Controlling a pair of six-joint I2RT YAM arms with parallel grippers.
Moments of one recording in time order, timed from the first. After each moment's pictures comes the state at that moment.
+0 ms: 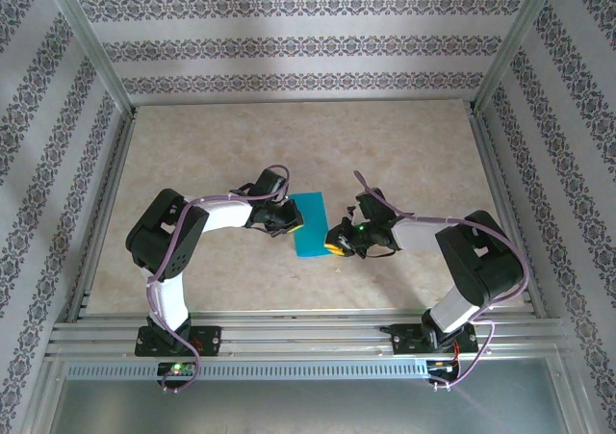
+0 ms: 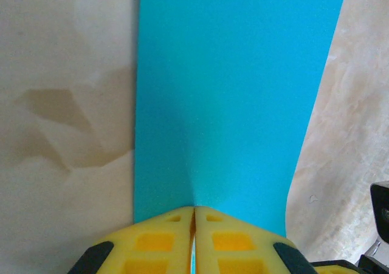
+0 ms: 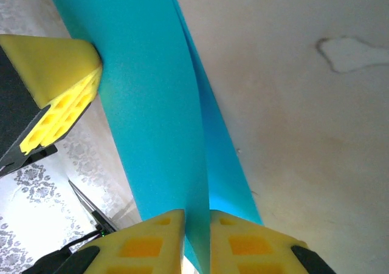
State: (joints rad) left arm -0.53 1.88 1.00 -0.14 0.41 -0.95; right arm 0.47 1.61 0.62 -0.02 -0.67 1.03
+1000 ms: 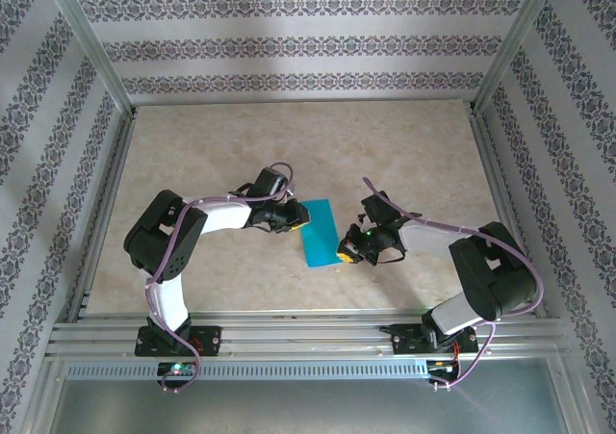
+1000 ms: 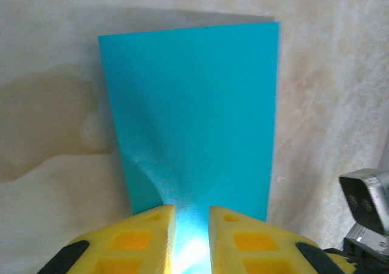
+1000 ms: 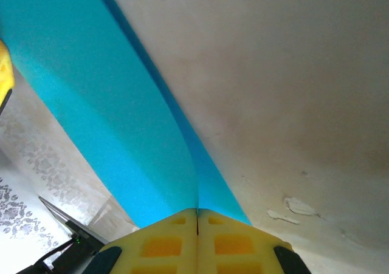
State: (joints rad) left arm -0.53 1.87 0.99 -0.06 0.47 -0.86; right arm 0.46 1.51 0.62 -0.28 -0.59 1.01
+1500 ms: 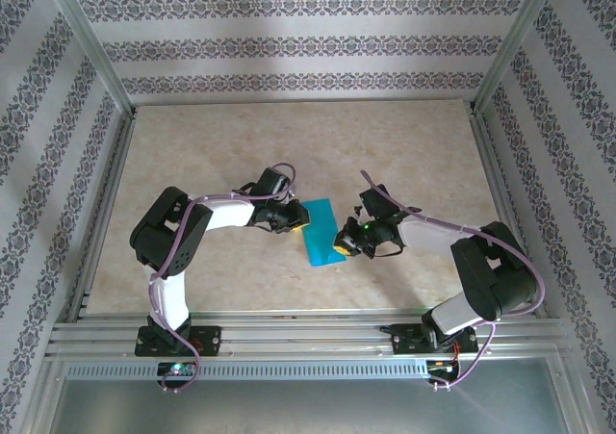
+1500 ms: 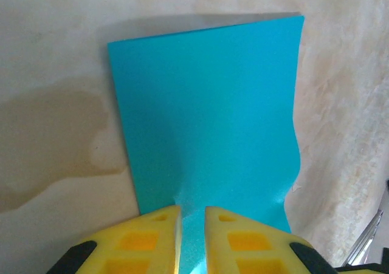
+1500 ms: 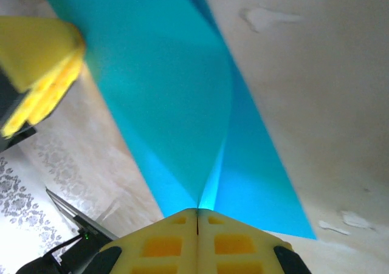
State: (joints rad) left arm -0.53 1.91 1.02 -0.08 0.47 -0.84; right arm 0.46 1.51 0.69 -0.29 -0.60 0.97
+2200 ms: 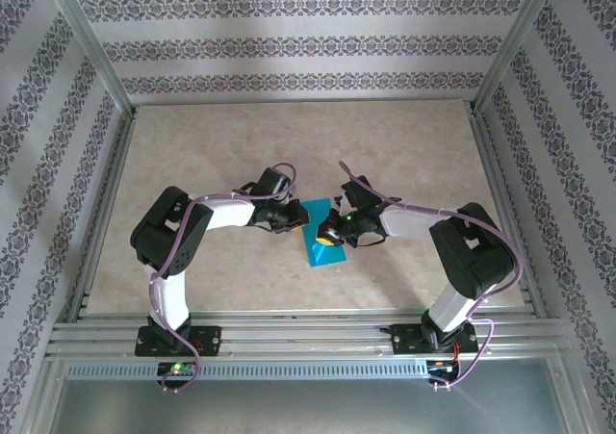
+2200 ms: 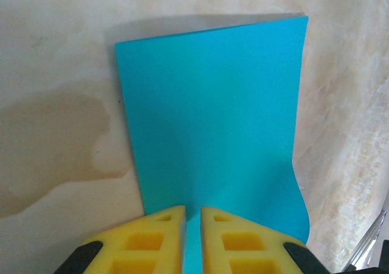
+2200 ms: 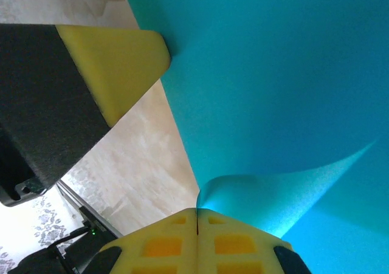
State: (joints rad) left arm -0.53 1.91 1.02 -0.08 0.46 -0.84; right arm 0.53 1.68 0.82 -0.19 -0.63 0.94
